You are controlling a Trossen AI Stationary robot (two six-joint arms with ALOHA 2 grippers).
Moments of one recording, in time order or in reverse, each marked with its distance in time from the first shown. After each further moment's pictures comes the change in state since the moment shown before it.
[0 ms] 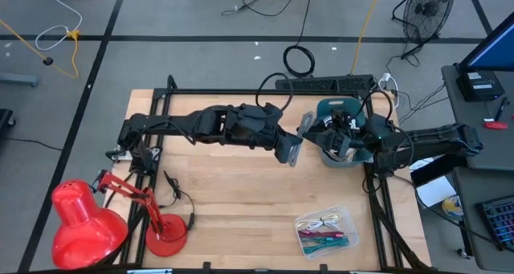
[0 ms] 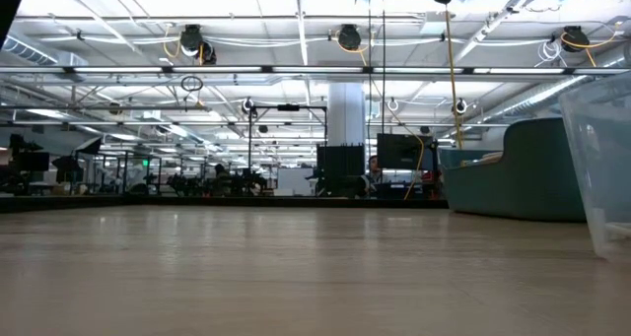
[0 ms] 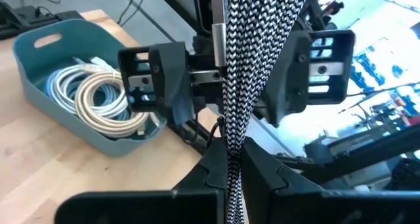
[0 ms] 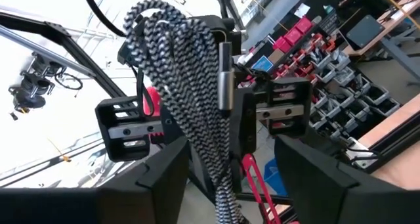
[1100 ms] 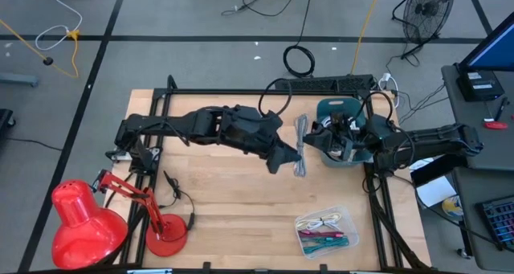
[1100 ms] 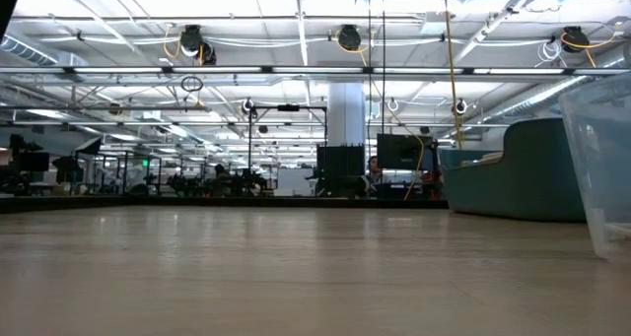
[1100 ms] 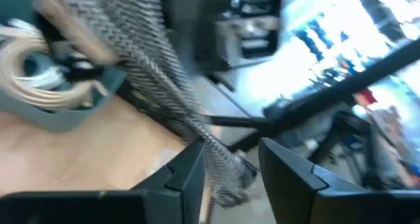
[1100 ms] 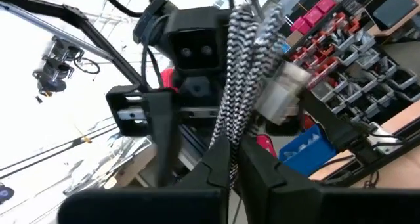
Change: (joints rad) left arm -0.028 -0.018 -0.002 0.004 0.206 -0.009; right arm 0.000 -0.002 0.001 -0.007 -0.087 0.016
